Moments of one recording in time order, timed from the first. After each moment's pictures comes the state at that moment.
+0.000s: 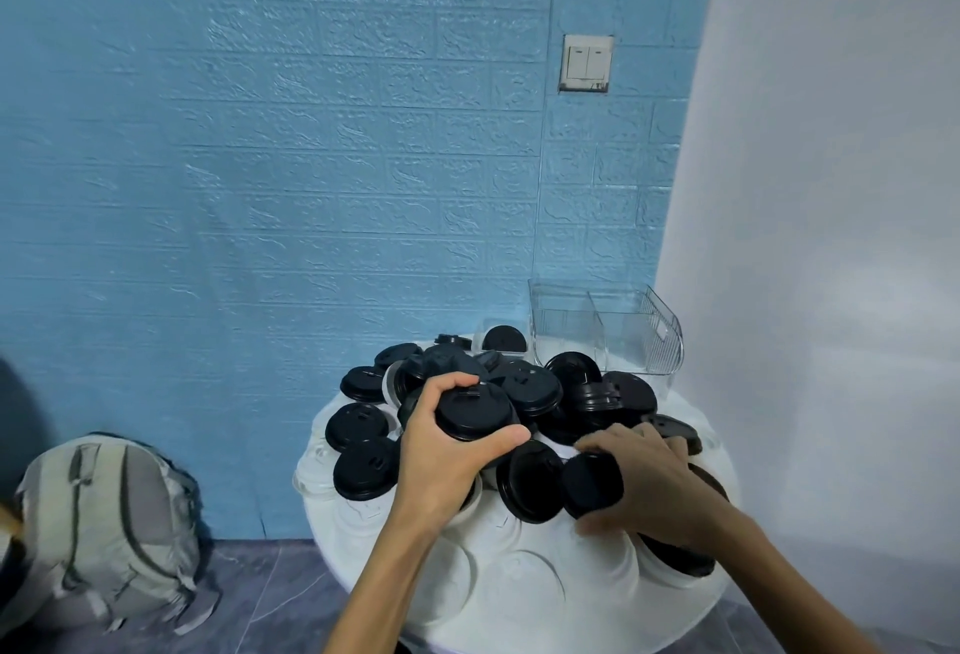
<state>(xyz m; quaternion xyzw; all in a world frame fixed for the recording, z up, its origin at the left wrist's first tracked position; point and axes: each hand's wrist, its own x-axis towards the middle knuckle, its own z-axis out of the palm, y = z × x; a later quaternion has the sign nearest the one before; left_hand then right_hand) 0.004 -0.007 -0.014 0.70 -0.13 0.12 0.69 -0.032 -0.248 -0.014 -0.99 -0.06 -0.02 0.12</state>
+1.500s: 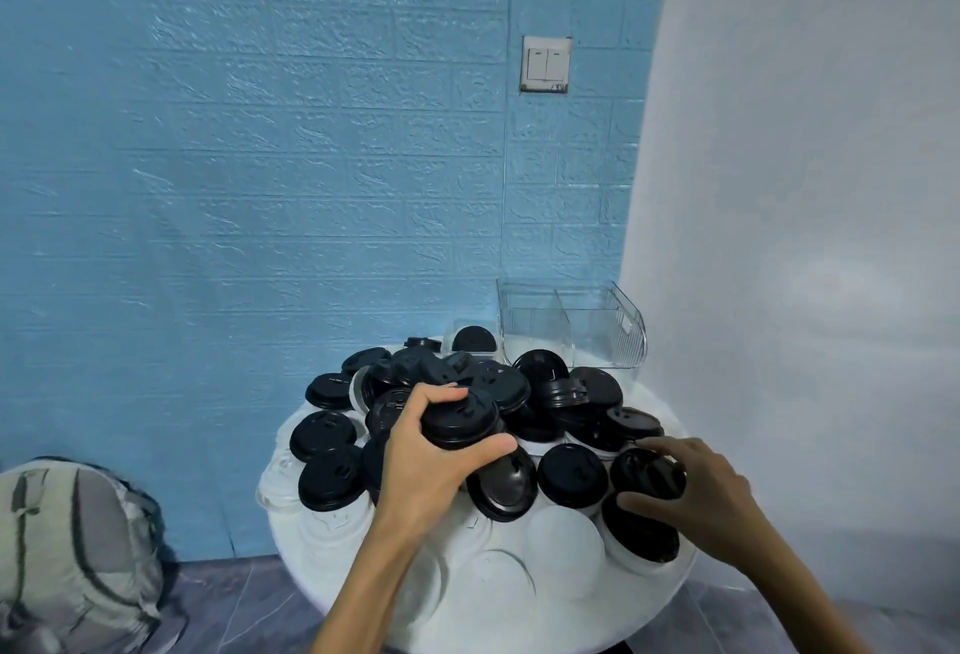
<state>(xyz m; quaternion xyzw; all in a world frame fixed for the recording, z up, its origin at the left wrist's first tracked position) -0.004 -0.021 -0.011 0.71 -0.14 0.11 0.68 -0.064 -0.323 -0.055 -0.96 0.10 -0.13 0.24</state>
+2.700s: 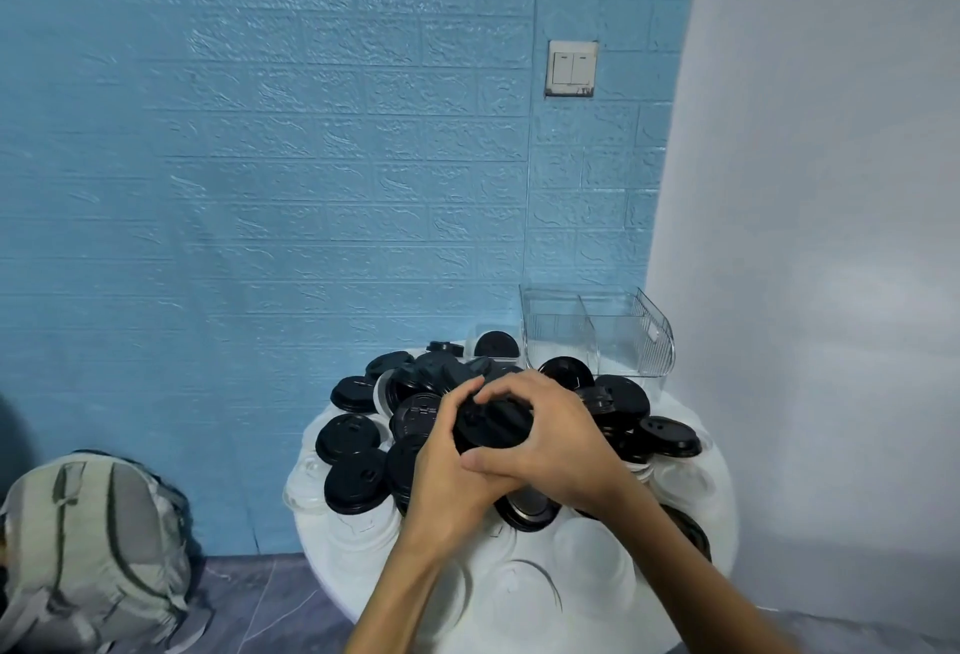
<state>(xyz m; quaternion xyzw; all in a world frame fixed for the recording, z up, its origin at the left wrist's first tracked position) -0.006 -0.021 -0.017 0.73 -0.19 0.10 0.66 -0.019 -0.160 0.028 -0.90 -0.13 -0.17 0.38</state>
